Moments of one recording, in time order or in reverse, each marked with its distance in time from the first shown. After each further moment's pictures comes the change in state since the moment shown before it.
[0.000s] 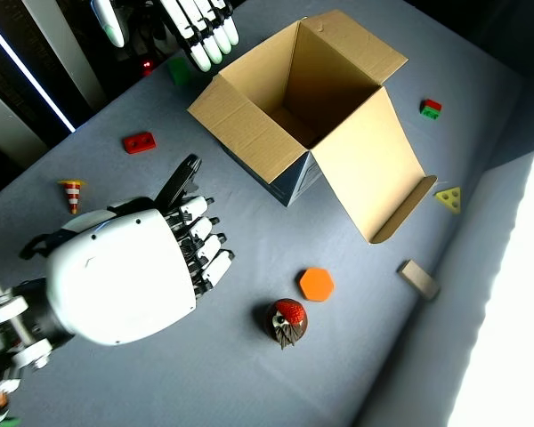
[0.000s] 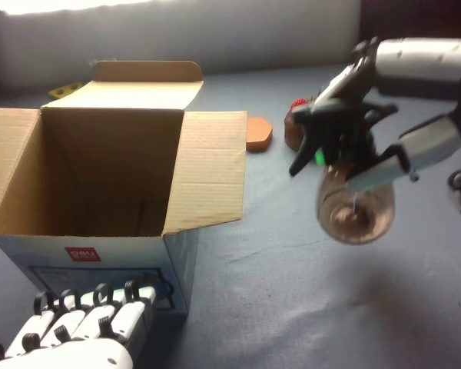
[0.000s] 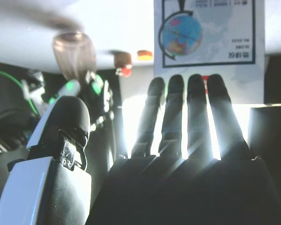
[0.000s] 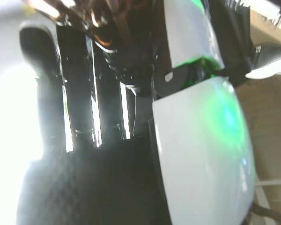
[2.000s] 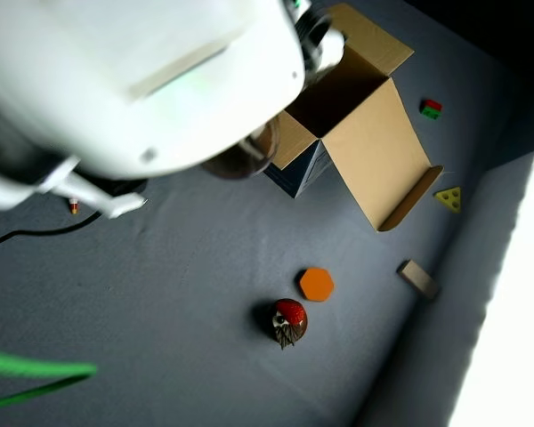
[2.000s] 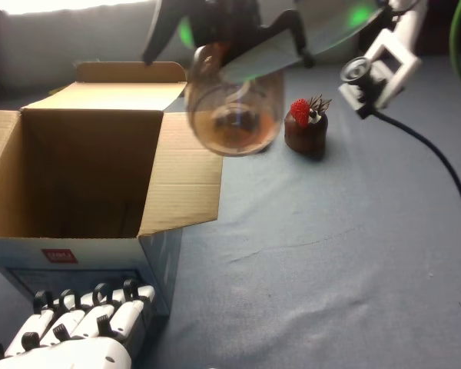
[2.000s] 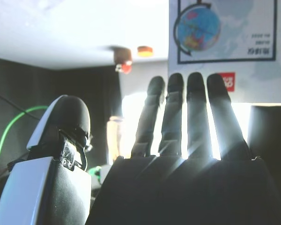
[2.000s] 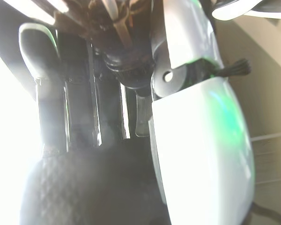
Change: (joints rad) left arm 0.026 -0.002 0.010 0.031 0.001 -0.025; right arm 0.381 -0.116 -0.079 -0.130 -0.055 0.107
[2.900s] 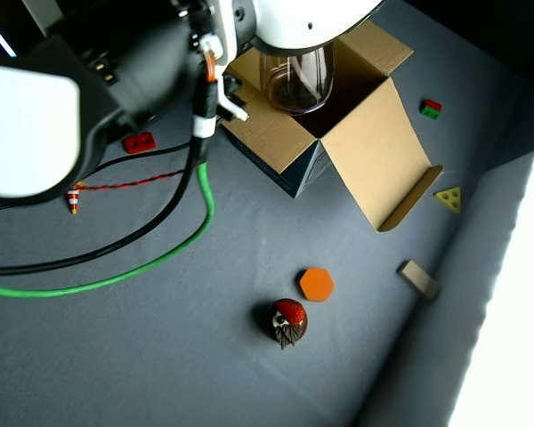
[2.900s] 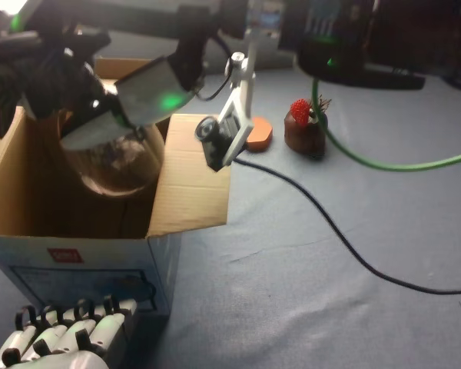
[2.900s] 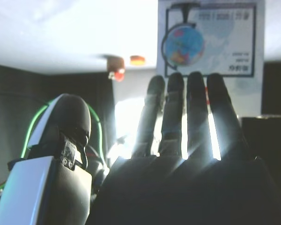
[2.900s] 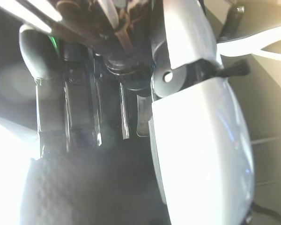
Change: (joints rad) left arm 0.100 0.026 0.006 0.051 0.008 -0.086; right arm -0.084 -0.275 0.019 0.230 -0.184 -0.351
